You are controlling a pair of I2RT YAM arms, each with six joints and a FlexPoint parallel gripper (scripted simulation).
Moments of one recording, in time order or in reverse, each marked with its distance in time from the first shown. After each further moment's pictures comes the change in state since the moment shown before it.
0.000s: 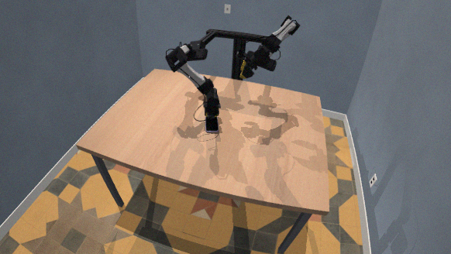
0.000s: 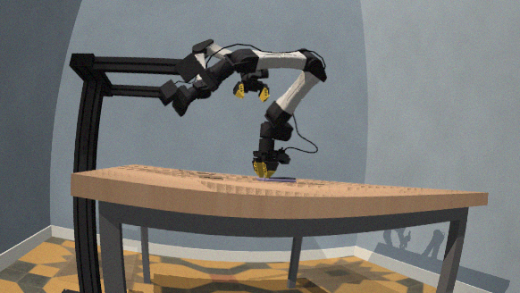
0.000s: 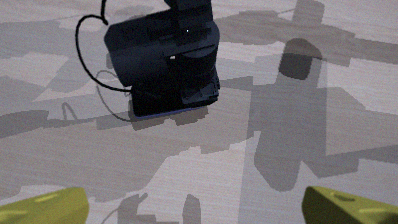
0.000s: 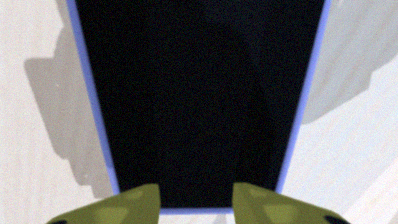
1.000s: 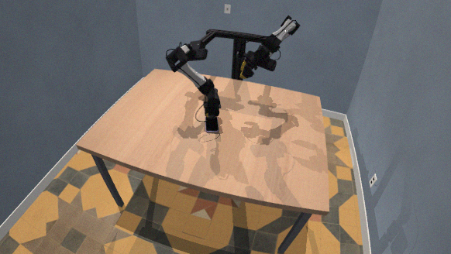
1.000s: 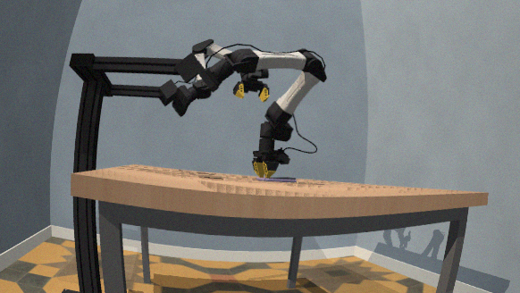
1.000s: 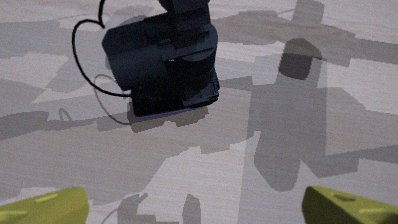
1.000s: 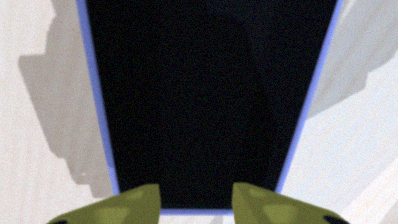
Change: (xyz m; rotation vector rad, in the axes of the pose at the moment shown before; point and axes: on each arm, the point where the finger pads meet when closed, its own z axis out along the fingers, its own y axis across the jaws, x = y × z) left arm 0.000 0.000 0.000 0.000 0.000 0.000; right arm -0.001 0.000 0.000 0.017 0.010 -0.044
